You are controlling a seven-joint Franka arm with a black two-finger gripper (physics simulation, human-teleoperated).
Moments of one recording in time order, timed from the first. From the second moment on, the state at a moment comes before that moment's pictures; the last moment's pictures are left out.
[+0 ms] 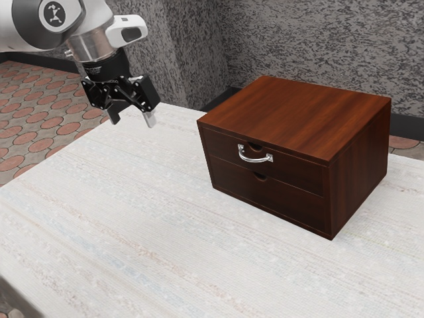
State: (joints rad) arm 0.28 0.10 -0.11 -1.24 0.00 1.45 -0.04
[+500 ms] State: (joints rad) arm 0.33 0.05 -0.10 -1.05 -0.08 1.41 -0.04
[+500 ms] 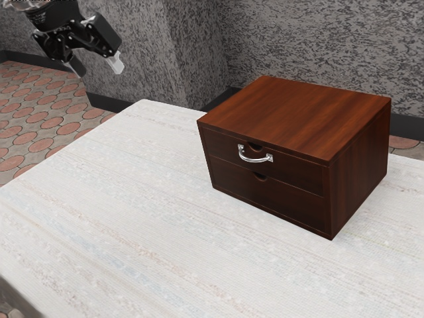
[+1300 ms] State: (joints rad) arm 0.28 -0.38 -0.21 -1.80 -0.11 1.47 0.41
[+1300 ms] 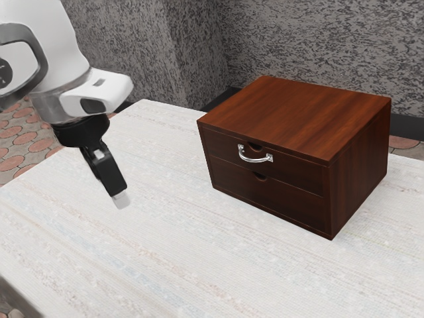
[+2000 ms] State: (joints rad) arm 0.24 -0.38 -0.23 -2.11 -0.12 2.19 1.13
